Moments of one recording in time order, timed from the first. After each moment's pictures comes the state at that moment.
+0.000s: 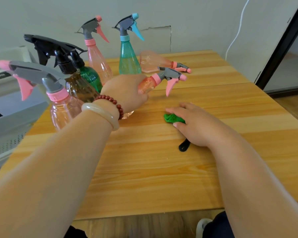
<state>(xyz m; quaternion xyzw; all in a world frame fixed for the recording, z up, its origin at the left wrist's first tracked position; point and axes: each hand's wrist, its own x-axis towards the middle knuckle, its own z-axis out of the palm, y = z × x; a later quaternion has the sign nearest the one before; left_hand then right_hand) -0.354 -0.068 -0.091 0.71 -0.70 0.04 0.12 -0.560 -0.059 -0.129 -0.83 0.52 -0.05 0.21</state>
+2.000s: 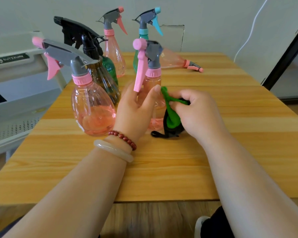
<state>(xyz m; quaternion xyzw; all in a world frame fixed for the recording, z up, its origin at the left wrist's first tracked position) -0.363 0.008 -0.144 0.57 -0.53 -0.18 0.60 -0.505 -0.018 -0.119 -0.72 0.48 -0.38 0.32</state>
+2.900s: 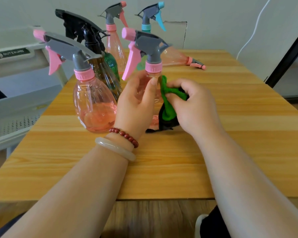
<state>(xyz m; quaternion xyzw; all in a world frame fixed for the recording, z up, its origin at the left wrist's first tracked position) -0.362 0.012 -0.139 0.54 -0.53 -0.16 0.63 -0.490 -0.013 -0.115 -0.74 0.43 -0.44 0.28</state>
